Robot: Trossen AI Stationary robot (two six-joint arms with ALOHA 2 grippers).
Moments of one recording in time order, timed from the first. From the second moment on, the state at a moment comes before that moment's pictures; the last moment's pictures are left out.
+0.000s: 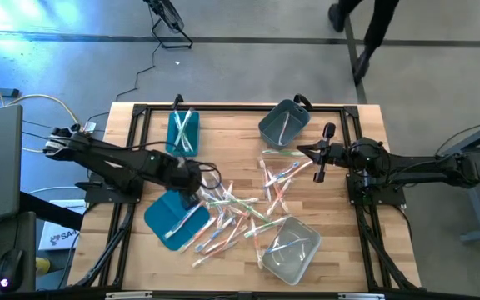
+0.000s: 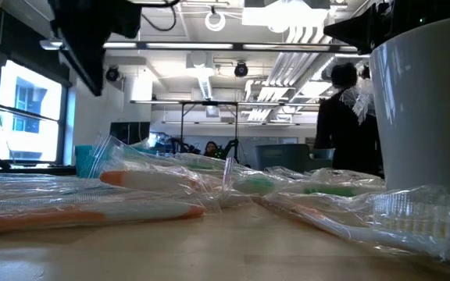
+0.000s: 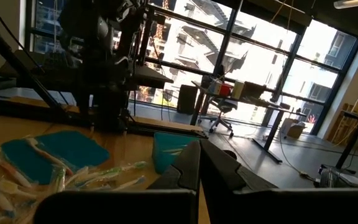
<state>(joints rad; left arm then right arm) -0.20 1.29 1.07 -1.01 -0.16 -0.76 -0.14 0.61 0.29 0.42 0.08 -0.26</state>
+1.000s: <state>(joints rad) -0.35 1.31 1.07 -1.03 -0.04 -1.00 -0.14 0.61 0.29 0.40 0.08 -0.25</state>
